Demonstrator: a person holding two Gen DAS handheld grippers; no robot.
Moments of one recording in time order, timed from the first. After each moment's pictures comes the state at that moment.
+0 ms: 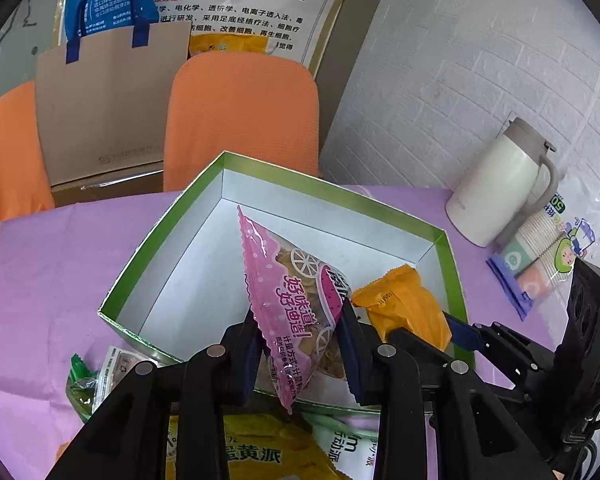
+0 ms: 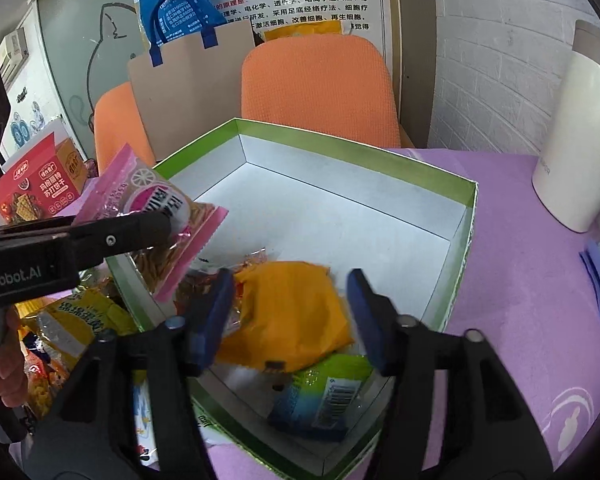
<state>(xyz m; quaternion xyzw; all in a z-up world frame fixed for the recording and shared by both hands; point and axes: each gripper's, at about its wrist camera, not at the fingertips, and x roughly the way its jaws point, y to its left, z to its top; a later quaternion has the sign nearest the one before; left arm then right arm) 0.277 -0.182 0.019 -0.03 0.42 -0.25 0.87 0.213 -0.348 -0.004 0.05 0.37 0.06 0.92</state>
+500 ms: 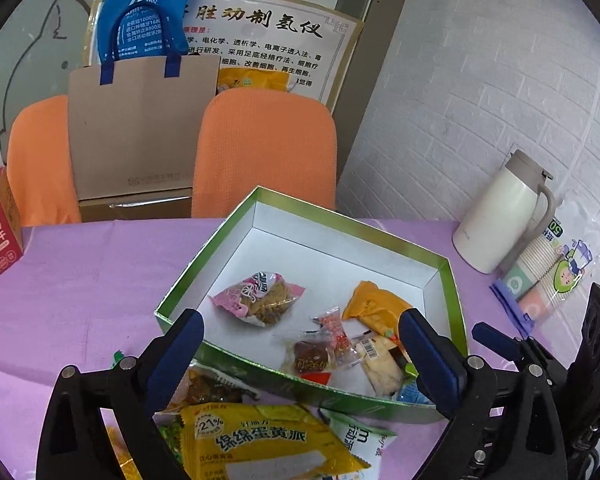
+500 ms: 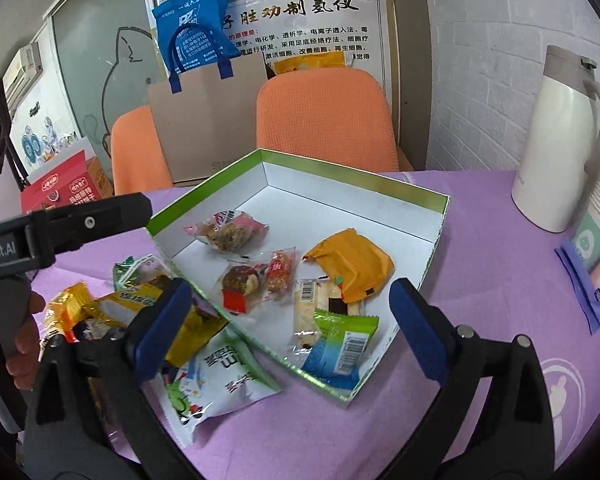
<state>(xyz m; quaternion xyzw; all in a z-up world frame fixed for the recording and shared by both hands) 0.248 -0.151 0.048 -0.05 0.37 -0.22 0.90 0.155 -0.342 0.038 0.07 0.33 0.07 0.94</state>
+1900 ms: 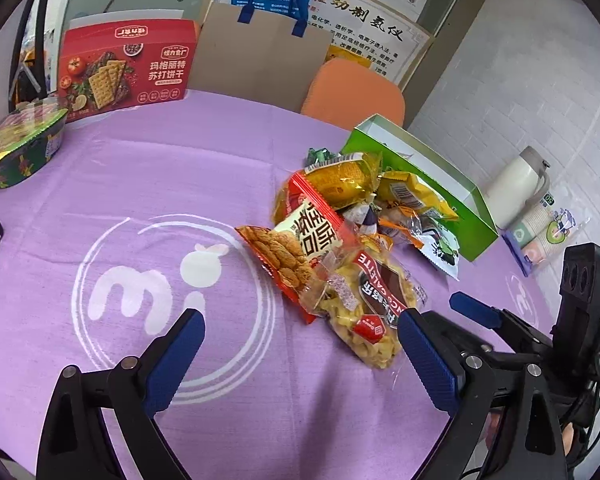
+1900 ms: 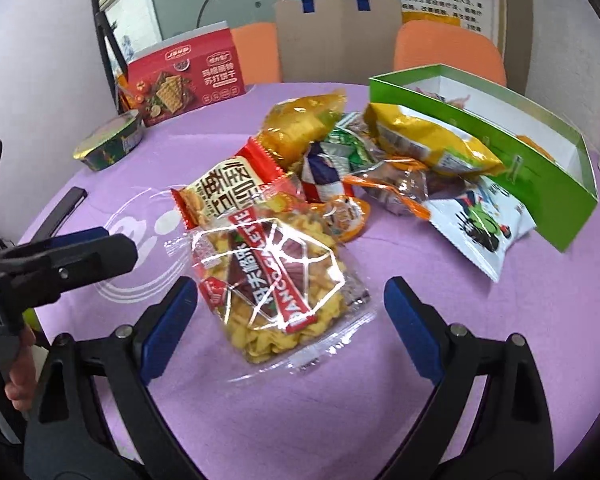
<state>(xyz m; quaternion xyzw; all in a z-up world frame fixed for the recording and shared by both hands) 0.055 0.059 -0.027 -0.14 0.41 -0.15 0.89 0.048 -0.141 -0.024 -0.01 0.39 0.20 0.90</state>
